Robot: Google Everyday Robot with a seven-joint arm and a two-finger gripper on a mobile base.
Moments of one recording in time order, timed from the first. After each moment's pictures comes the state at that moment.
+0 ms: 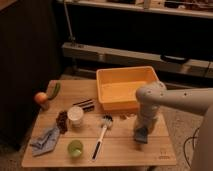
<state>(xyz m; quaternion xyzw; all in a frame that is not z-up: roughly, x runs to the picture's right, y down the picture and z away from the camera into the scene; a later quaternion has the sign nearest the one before) 0.226 0.211 0.756 -0.24 0.34 0.71 0.57</state>
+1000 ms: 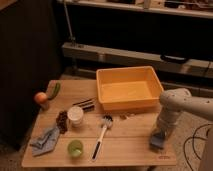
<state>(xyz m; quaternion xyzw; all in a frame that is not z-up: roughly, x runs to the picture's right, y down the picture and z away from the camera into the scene) 0.293 0.260 0.761 -0.25 0.37 0.73 0.52</state>
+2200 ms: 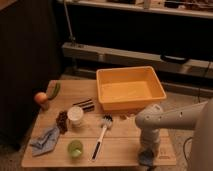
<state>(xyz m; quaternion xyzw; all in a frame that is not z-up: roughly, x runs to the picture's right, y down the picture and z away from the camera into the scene) 0.227 0.328 0.745 -0.22 0.41 0.68 0.57</state>
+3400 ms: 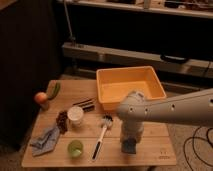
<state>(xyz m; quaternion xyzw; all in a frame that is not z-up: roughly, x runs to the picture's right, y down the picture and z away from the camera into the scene) 0.126 0.239 0.703 -0.21 0.32 0.67 0.63</state>
